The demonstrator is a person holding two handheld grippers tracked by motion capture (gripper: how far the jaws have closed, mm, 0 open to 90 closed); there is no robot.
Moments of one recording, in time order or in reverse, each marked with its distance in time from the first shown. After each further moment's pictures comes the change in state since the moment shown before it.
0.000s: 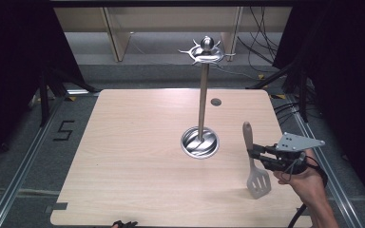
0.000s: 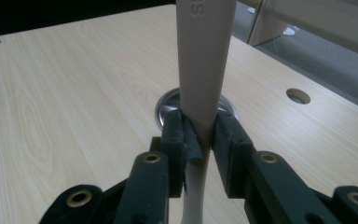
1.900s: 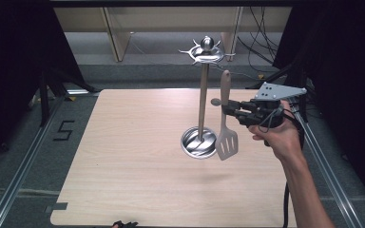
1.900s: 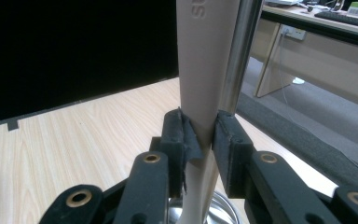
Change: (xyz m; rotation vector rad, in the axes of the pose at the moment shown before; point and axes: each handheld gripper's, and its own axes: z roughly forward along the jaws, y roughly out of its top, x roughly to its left) left arm 0.000 0.000 0.001 -0.003 -0.013 0.006; right arm -0.013 0.124 0.040 -0.163 0.071 -0.022
